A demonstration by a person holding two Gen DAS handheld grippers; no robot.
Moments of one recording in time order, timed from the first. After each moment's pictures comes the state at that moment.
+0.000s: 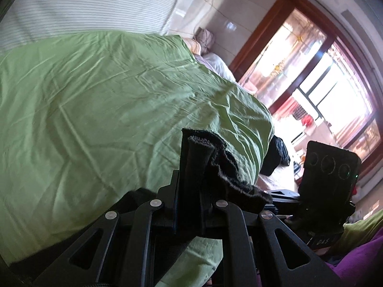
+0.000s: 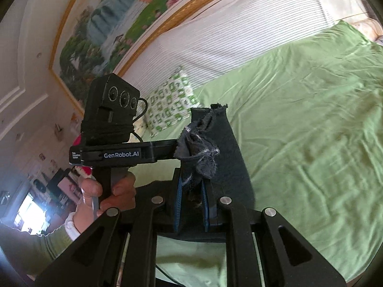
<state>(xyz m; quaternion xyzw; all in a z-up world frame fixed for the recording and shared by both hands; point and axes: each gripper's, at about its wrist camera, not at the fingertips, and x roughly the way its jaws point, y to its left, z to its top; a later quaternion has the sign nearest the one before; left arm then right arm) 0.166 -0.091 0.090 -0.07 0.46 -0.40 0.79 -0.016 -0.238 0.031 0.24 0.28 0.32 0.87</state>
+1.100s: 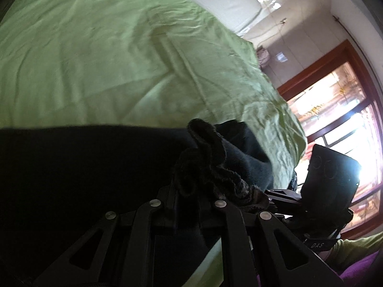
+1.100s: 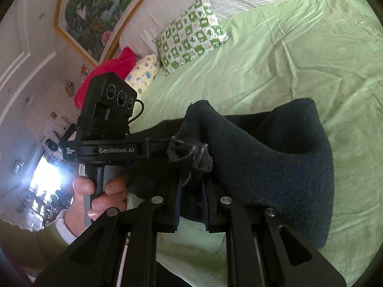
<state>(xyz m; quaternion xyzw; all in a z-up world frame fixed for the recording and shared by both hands) 0.133 0.035 -0.017 -0.20 0.52 -0.26 0.79 0.023 -0.135 -0.044 0.17 0.40 0.40 0.81</state>
